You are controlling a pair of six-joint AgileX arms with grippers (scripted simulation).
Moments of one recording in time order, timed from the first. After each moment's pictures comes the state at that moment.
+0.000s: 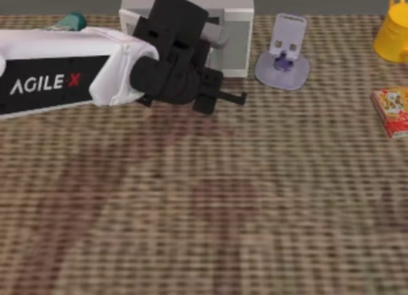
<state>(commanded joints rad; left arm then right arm) -0.57 1.94 1.32 -0.23 -0.07 -0.12 0.00 0.00 0.00 0.00 0.00 0.00</state>
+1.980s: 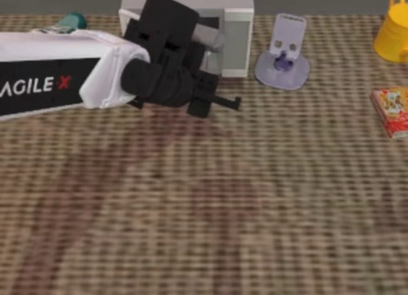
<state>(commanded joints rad) -0.55 1.92 1.28 -0.22 -0.02 -0.07 0.00 0.00 0.00 0.00 0.00 0.00</state>
